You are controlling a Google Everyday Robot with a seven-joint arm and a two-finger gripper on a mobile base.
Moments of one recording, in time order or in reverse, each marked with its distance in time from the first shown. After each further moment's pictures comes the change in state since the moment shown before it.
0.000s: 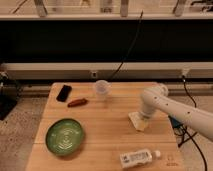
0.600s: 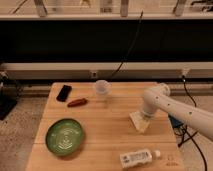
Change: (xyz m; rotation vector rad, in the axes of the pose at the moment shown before) arm 0.005 -0.005 -0.001 0.025 0.001 0.012
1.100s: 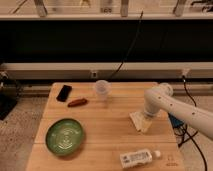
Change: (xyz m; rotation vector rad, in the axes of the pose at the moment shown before) arm 0.009 -0.009 -0.006 0.032 -0.001 -0.002
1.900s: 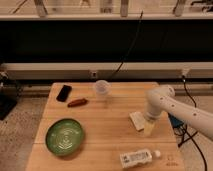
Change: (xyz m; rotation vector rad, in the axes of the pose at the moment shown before) arm 0.016 0.009 0.002 -0.044 0.018 -0.035
